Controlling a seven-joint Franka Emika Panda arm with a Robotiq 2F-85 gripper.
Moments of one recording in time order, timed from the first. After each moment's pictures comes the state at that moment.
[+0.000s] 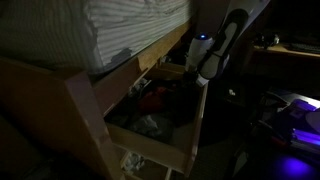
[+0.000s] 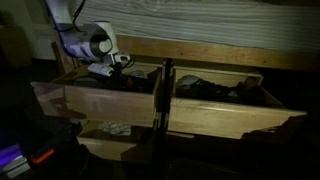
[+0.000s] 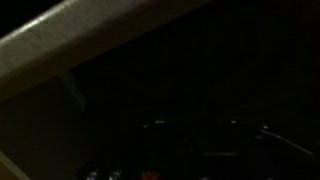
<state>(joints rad) 0.19 0.80 -0.13 -2.13 -0.02 3.06 0.21</state>
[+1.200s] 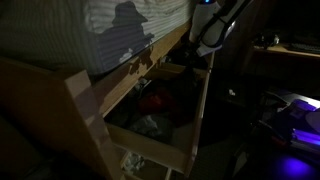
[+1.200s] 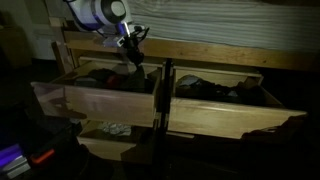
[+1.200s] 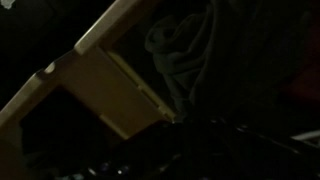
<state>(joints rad) 0.32 0.55 -0.42 -2.13 -0.09 2.84 0.41</state>
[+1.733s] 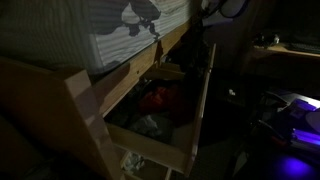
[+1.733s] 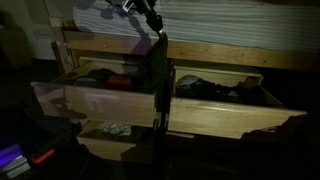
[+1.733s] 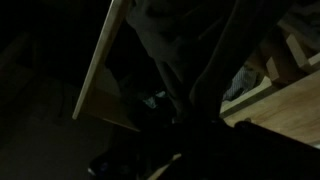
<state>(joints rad) 0.60 0.34 -0.87 -2.17 -0.43 2.82 0.90</state>
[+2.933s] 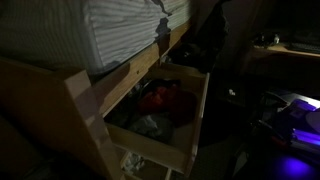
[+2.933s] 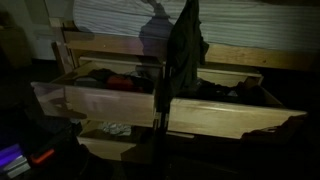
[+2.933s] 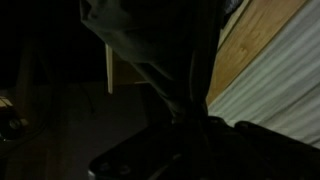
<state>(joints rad) 1.07 -0.06 -1.55 -2.16 -0.80 2.79 1.29</state>
